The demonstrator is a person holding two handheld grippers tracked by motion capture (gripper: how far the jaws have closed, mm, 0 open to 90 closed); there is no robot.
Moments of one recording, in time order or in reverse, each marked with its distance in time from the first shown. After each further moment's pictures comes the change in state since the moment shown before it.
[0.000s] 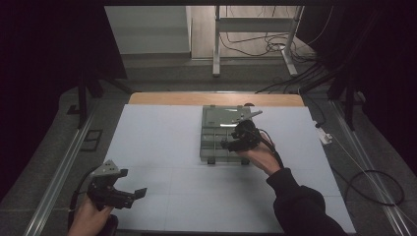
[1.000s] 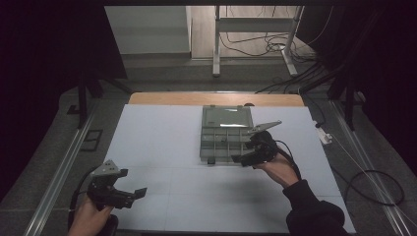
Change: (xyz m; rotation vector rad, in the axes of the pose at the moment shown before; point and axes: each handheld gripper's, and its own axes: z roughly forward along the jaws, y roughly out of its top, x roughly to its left) left arm 0.000 0.000 0.000 -0.001 -0.001 -0.004; right arm 0.011 -0.034 -0.050 -0.006 0.041 0.019
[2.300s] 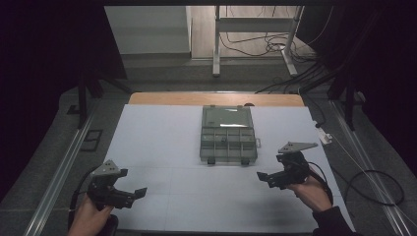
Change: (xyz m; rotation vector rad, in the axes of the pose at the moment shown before) left arm 0.000 0.000 0.000 0.000 0.005 -0.001; right arm 0.000 -0.067 -0.063 -0.042 -0.119 0.054
